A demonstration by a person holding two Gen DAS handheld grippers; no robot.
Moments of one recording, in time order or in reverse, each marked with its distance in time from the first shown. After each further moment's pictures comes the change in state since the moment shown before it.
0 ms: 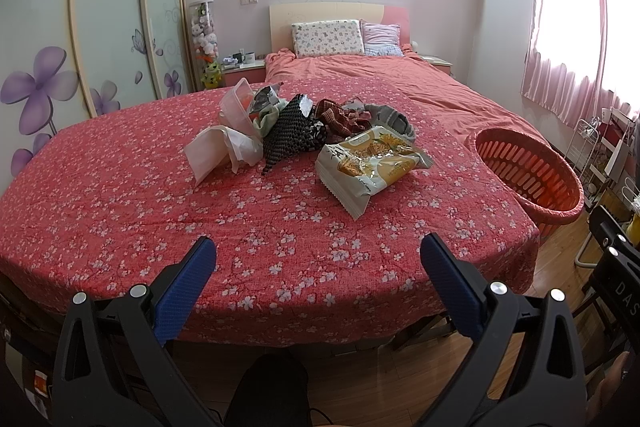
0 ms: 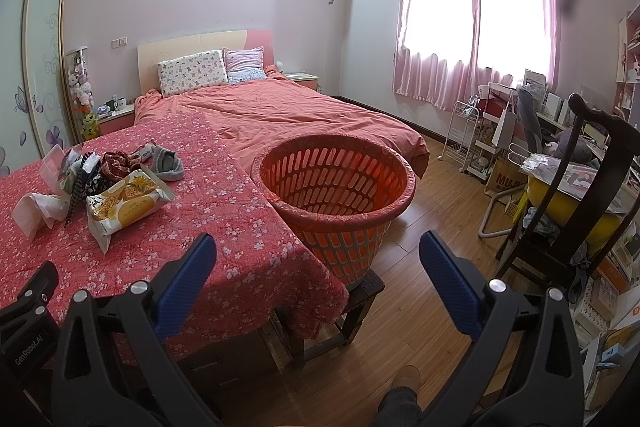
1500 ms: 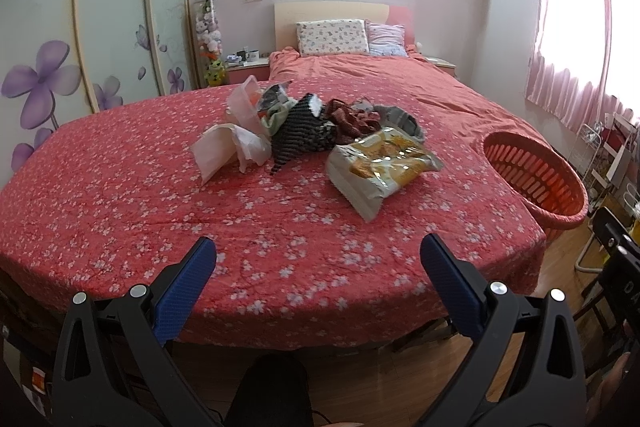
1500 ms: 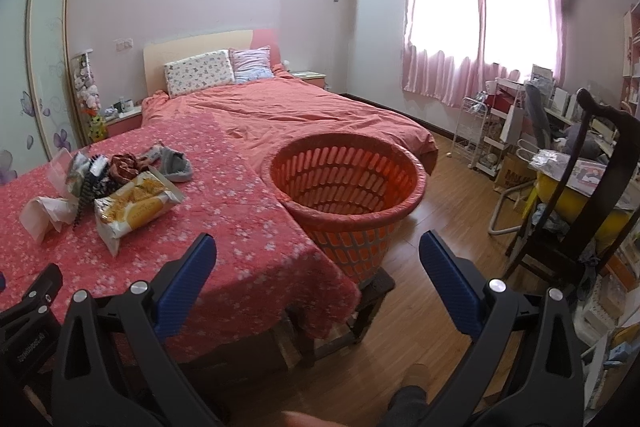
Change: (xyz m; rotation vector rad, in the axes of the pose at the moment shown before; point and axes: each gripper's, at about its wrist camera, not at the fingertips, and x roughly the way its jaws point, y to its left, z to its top) left arm 0.004 0.018 0.002 -0.026 0.000 0.013; right arm 0.005 0.005 0.001 0.011 0.007 0.070
